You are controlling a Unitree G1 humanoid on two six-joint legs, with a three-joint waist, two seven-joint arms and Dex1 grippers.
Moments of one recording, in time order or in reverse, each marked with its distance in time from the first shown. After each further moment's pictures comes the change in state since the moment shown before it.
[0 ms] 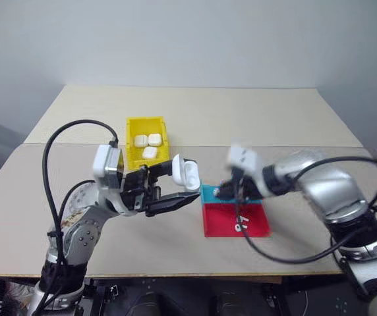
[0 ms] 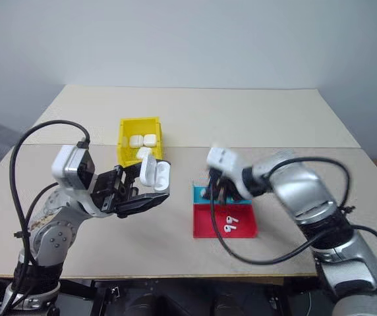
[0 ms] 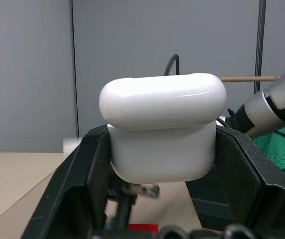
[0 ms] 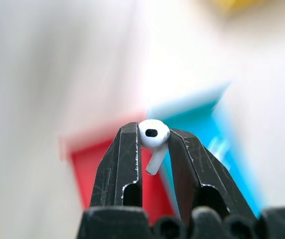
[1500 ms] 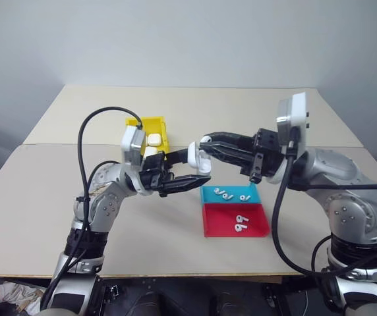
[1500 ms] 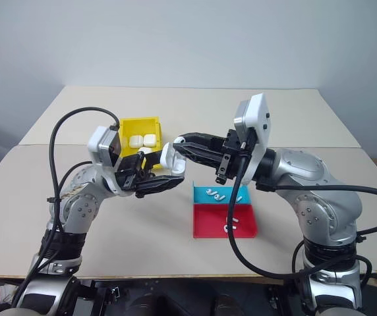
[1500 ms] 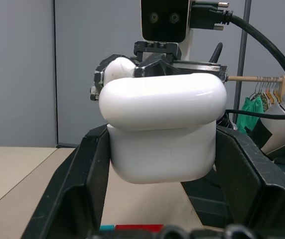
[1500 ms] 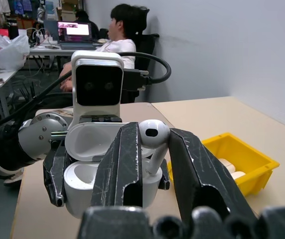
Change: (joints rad) left arm -0.199 -0.089 -0.057 0.300 0.130 0.016 -0.143; right arm 0.119 0.134 -0.208 -0.213 0.475 -0.306 -0.319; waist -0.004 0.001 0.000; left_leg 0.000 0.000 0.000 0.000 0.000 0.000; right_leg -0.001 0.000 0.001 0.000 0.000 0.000
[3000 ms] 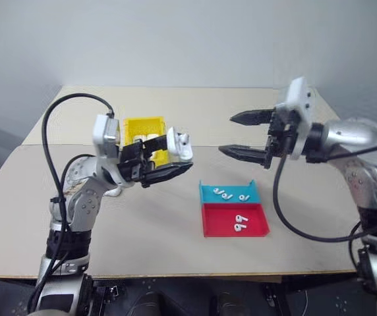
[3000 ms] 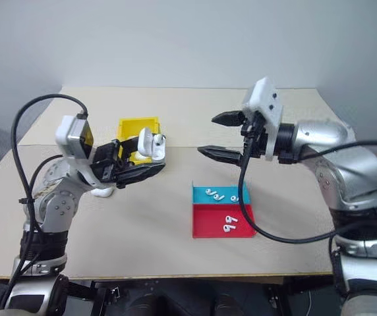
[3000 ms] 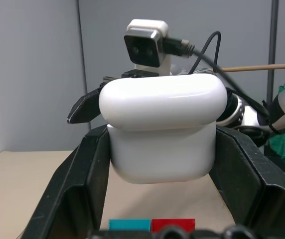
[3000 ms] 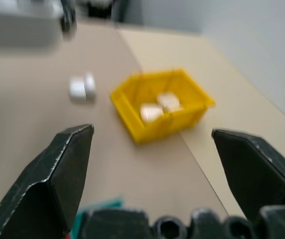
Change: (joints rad) left arm 0.038 0.081 0.122 -0.082 -0.004 -0.012 0.050; right arm -0.246 -0.325 0.297 0.410 -0.391 -0.263 0.280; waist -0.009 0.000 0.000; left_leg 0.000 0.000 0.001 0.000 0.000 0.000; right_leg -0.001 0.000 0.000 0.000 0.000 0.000
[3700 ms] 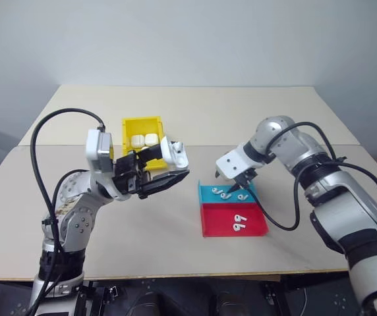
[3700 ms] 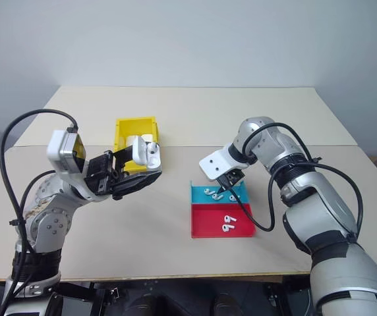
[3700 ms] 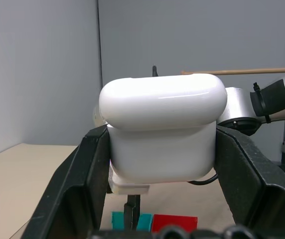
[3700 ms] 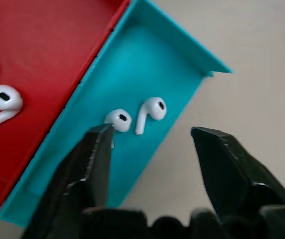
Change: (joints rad) left arm 0.131 -0.002 0.021 -0.156 -0.019 -0.003 0.102; right arm -0.386 0.310 0.434 1.045 -0.629 -1.063 0.468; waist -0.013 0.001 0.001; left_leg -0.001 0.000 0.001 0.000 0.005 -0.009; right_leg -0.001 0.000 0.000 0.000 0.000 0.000
